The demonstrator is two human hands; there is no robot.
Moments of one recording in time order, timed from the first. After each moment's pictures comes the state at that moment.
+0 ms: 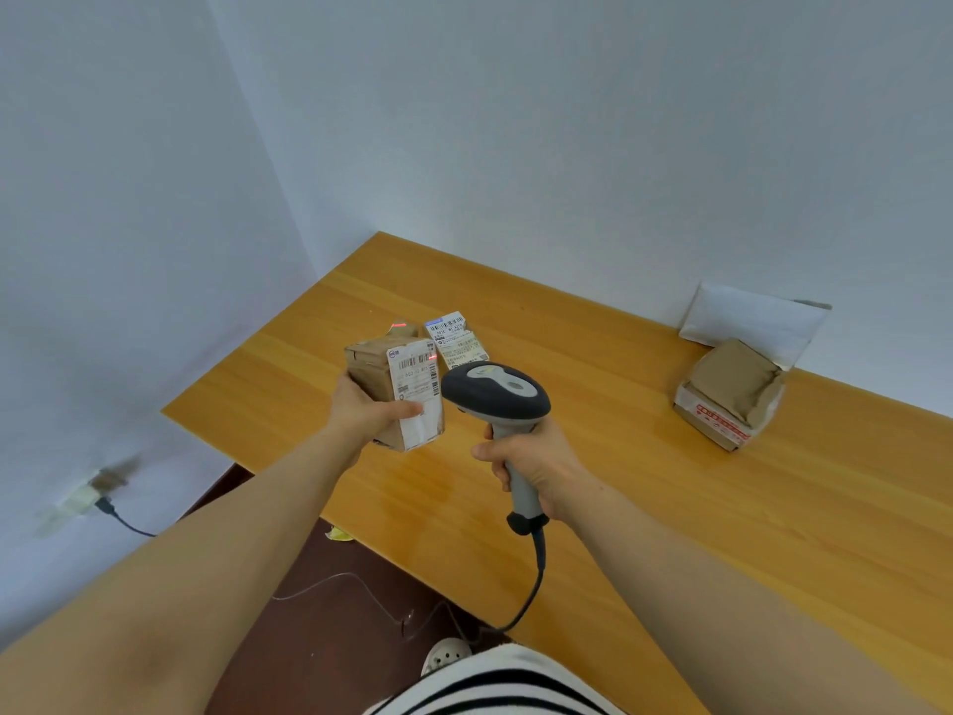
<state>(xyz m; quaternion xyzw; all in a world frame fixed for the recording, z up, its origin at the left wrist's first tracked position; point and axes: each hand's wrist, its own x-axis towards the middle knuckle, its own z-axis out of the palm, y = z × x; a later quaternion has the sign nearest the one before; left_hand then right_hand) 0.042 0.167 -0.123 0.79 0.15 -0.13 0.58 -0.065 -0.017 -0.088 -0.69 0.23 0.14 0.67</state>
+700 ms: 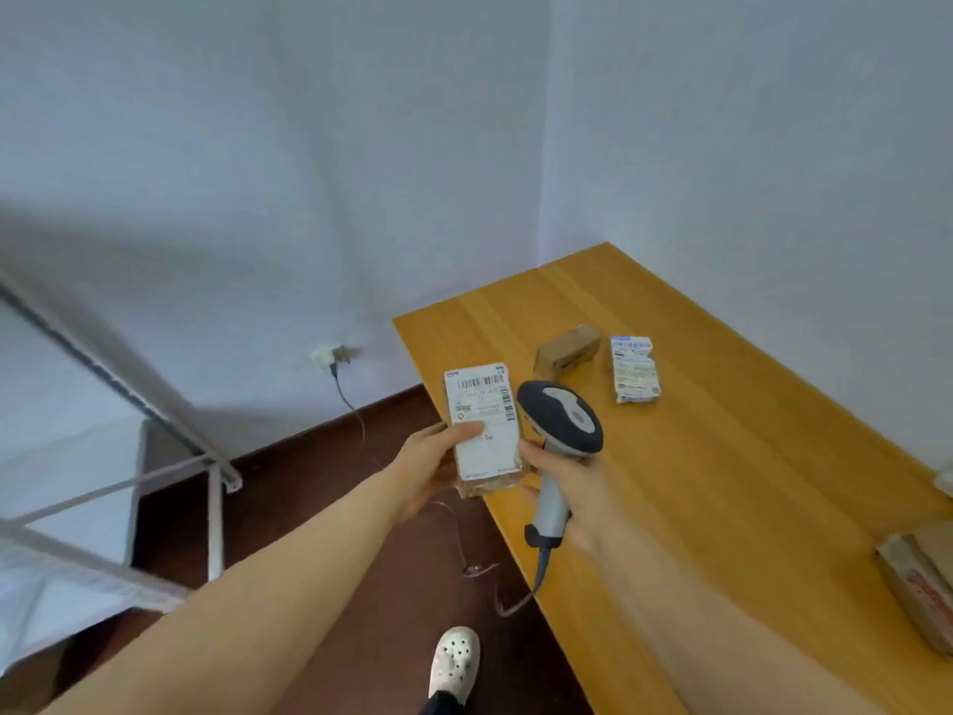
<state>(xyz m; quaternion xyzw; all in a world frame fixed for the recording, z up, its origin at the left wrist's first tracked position) -0.108 0.214 -0.113 0.59 0.27 -0.11 0.75 -0.081 0.039 -0.106 -0.58 0.12 0.26 0.76</state>
